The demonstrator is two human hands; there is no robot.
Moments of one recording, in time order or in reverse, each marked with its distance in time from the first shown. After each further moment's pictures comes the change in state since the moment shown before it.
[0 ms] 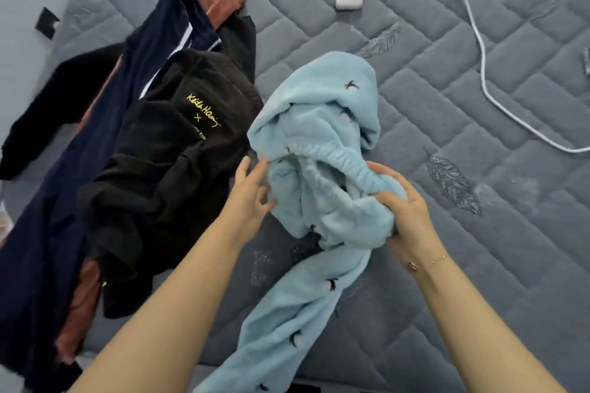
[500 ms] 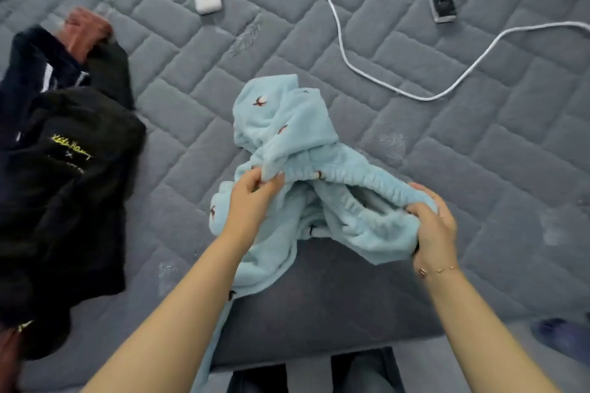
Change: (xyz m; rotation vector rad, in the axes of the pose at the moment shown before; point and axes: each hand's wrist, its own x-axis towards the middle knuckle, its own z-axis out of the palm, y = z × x) left_hand -0.063 -0.086 0.215 0.659 -0.166 0.324; right_hand -0.069 -0.001 -0.249 0.203 0.671 -0.020
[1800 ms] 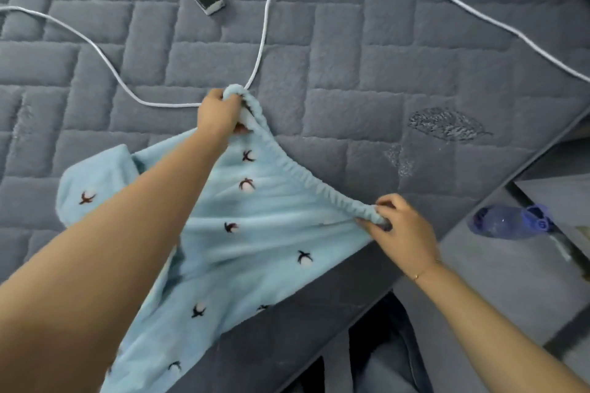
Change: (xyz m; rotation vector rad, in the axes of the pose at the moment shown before) left_hand 0.156 0.085 0.325 0.435 -0.135 0.065; right_hand 0.077 0.014 -0.234 -1.063 0.025 -0.318
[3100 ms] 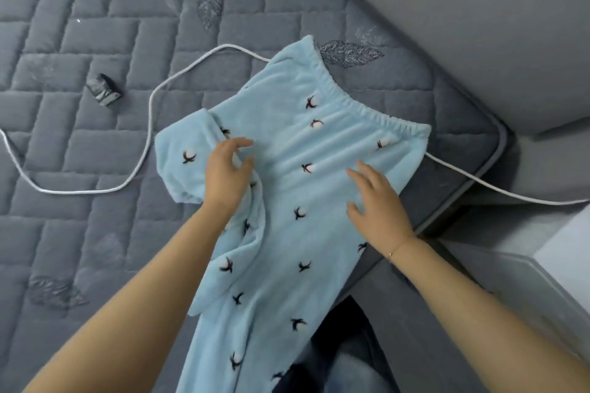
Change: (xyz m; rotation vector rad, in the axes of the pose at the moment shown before) left_hand -0.064 0.140 0.241 0.233 -0.009 0.395; right_hand 0.166 0.169 -0.215 0.025 -0.056 -0.110
